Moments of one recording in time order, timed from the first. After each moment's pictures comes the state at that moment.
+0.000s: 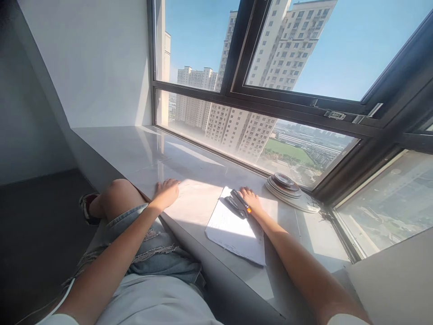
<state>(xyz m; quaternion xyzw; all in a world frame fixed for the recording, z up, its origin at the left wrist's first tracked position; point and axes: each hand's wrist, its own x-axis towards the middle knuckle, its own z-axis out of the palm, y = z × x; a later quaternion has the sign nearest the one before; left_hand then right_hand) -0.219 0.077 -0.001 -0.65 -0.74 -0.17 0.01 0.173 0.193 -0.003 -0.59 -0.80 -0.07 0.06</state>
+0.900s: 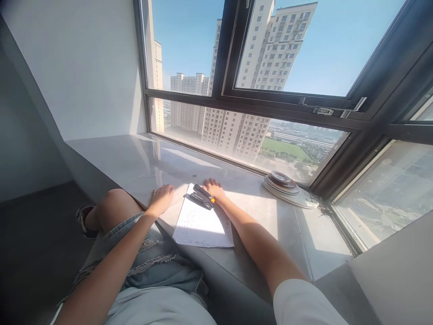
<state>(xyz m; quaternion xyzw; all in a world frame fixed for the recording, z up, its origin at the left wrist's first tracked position) -0.226 0.078 0.008 -0.62 -0.75 -0.22 -0.02 0.014 0.222 0.000 -0.53 -0.84 0.07 0.04</state>
